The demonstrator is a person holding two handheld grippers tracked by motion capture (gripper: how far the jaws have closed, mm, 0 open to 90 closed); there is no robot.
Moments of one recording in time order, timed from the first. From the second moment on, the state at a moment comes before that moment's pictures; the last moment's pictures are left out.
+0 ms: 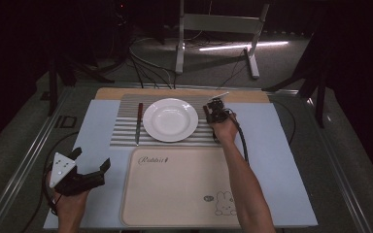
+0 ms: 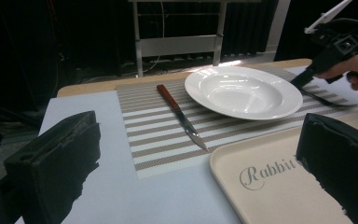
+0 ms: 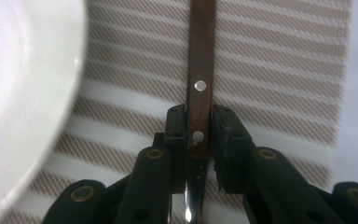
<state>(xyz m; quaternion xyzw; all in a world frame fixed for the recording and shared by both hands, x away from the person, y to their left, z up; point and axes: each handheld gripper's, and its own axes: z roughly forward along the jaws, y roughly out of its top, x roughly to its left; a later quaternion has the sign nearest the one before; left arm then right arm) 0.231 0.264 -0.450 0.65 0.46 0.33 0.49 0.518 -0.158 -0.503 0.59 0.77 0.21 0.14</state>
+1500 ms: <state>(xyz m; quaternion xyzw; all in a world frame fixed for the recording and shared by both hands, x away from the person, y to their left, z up) 0.235 0.256 -0.454 0.67 0.46 0.33 0.48 0.480 -0.182 -0.455 0.53 0.79 0.27 0.19</state>
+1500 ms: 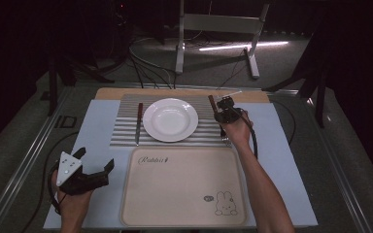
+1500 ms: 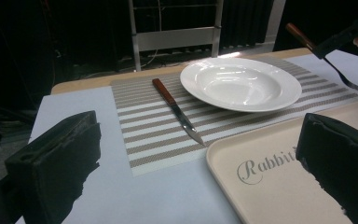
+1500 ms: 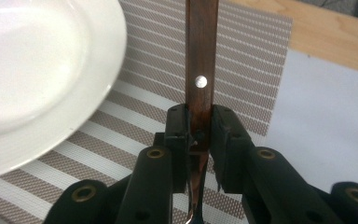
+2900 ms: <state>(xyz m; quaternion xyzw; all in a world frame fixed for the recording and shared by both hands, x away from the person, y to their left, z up) 0.265 0.221 -0.439 0.72 0.42 0.28 0.48 0.391 -0.146 -0.407 0.43 0.79 0.39 0.19</state>
